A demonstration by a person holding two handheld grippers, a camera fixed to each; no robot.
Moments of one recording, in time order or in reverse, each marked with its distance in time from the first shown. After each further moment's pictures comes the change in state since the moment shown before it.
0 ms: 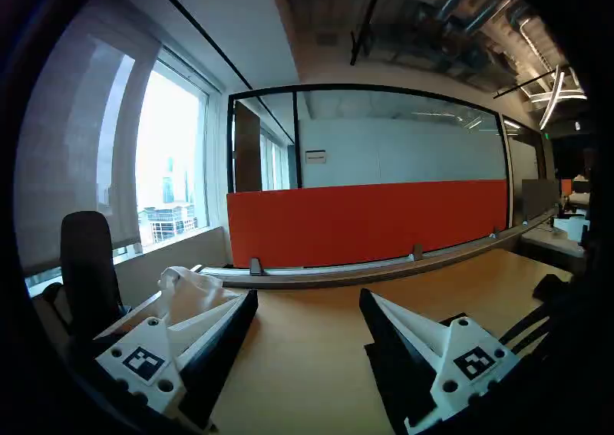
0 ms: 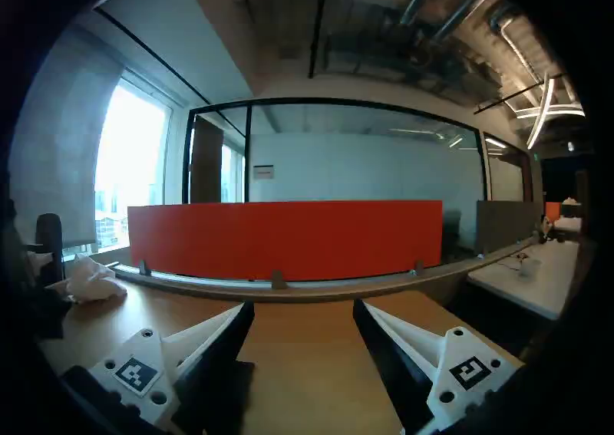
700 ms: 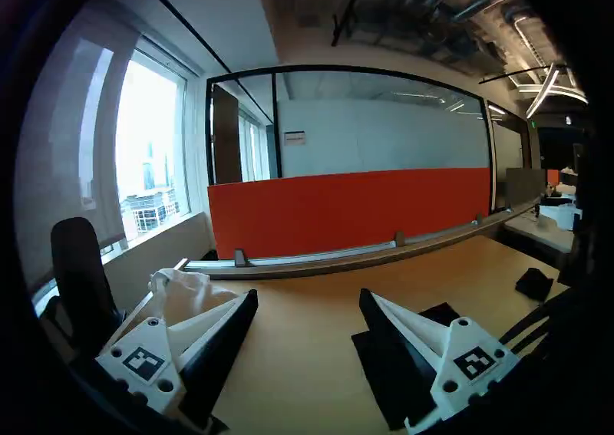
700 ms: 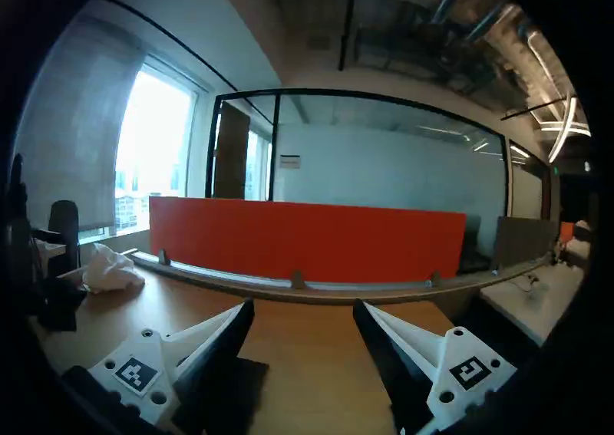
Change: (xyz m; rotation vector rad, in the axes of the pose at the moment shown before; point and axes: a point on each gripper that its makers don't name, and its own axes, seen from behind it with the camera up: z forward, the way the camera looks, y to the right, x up) left arm 0.021 0.010 -0.002 -0.111 -0.109 0.033; right arm 0.031 -0.029 0.005 0.130 -0.065 -0.084
